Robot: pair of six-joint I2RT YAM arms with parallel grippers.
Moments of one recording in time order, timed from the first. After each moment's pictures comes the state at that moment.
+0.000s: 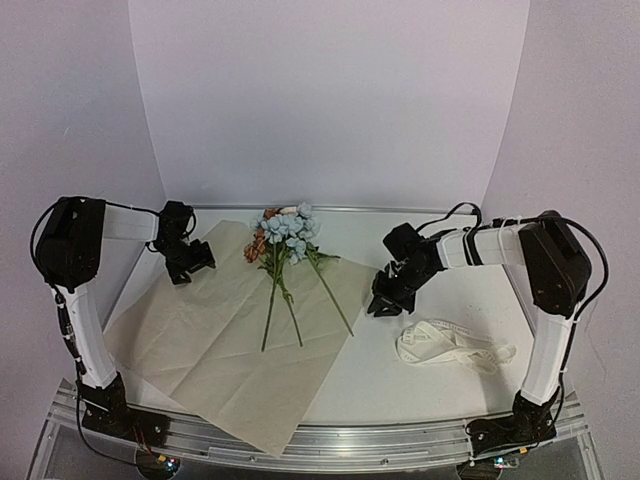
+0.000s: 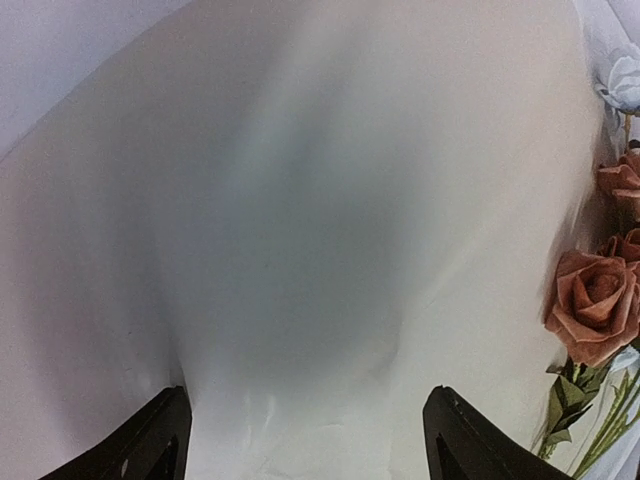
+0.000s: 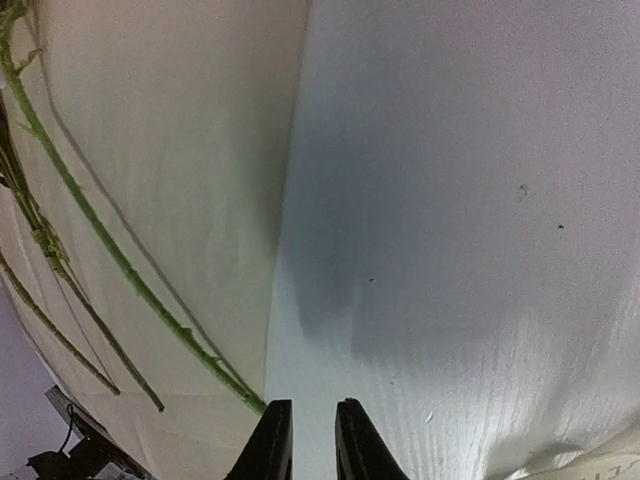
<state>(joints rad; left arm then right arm) -0.18 1.95 1.24 -0.41 0.12 -0.65 0.59 1.94 1.24 -0.51 -0.31 0.89</state>
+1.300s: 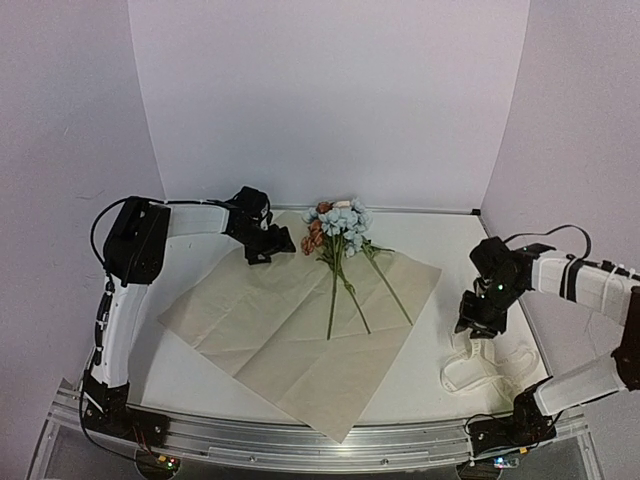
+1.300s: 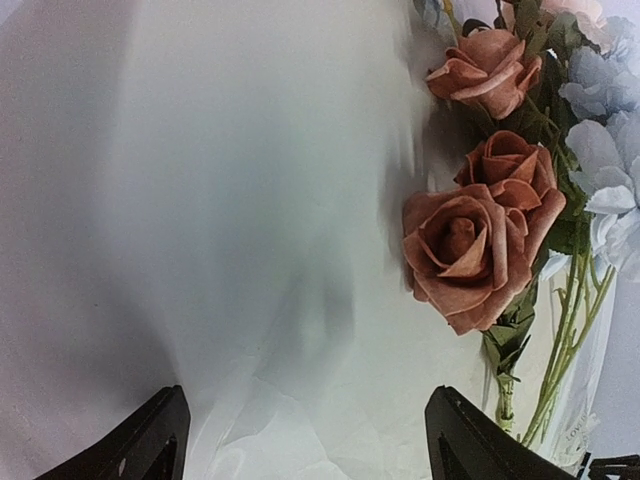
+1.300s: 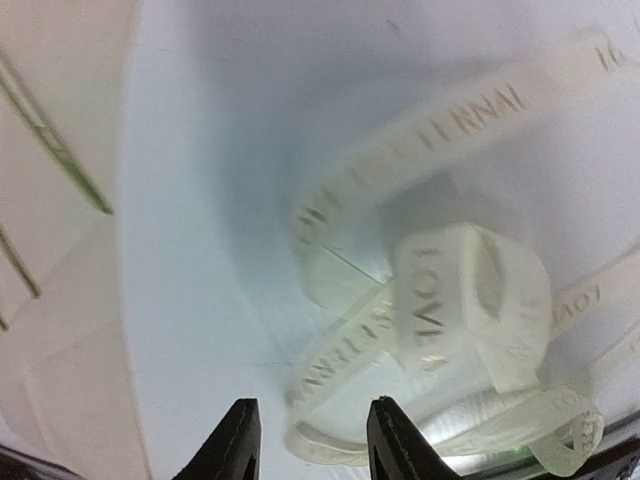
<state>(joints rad) -0.48 2.34 1.81 -0.41 0.30 -0.62 0.34 1.31 0.83 -0.90 -0.07 0.69</state>
